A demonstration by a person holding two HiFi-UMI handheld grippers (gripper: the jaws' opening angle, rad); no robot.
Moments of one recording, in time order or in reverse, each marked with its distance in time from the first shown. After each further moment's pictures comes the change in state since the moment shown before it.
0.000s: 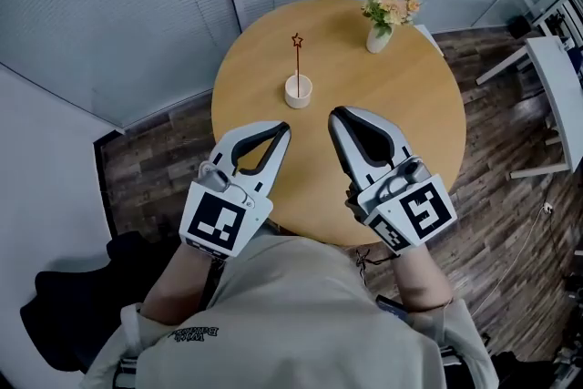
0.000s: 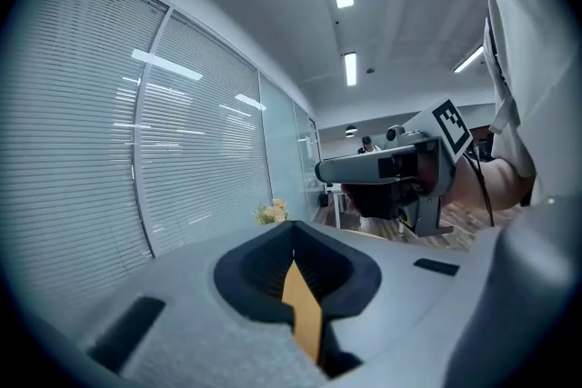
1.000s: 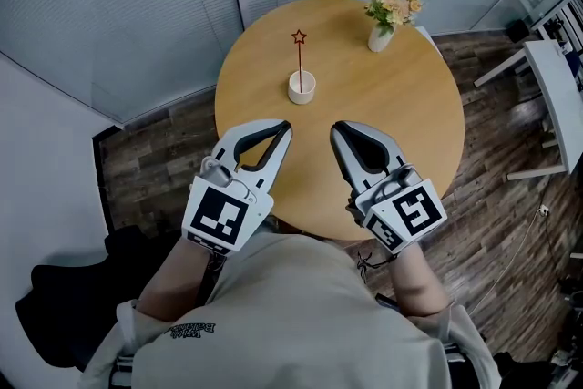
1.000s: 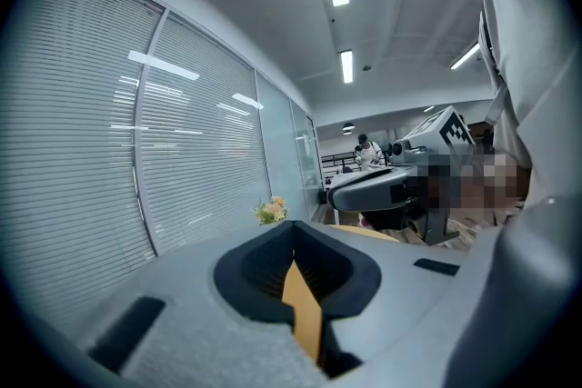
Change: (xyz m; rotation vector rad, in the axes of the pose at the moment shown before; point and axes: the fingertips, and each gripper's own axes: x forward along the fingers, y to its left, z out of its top) left arm -0.017 -0.005 -0.006 0.032 0.017 -0.014; right arm -0.015 0.017 -0.041 0.014 0.101 -0.009
